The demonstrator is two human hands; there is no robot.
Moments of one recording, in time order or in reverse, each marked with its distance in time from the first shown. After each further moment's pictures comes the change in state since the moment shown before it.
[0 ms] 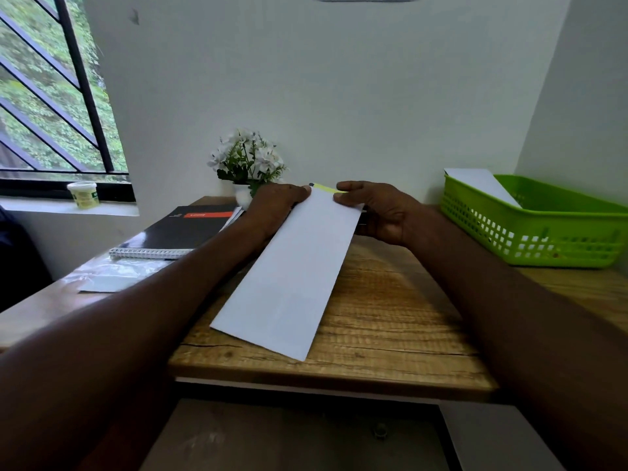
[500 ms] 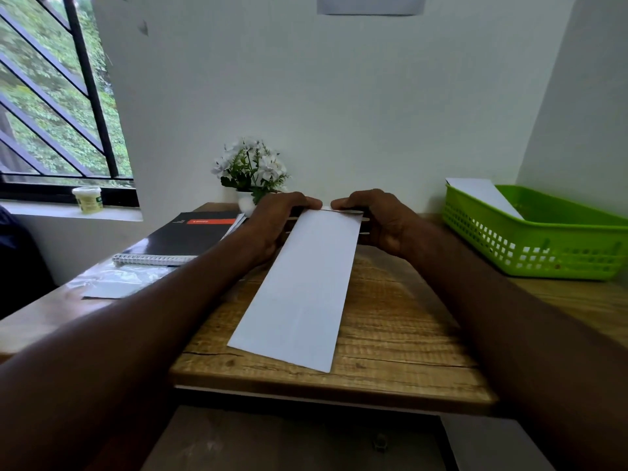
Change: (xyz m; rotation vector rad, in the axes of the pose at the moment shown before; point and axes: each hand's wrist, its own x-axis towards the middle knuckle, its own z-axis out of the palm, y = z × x) left_hand -0.008 0.002 0.000 -0.145 -0.073 -0.119; right_hand 0.000 0.003 0.003 -0.090 0.048 -0.039
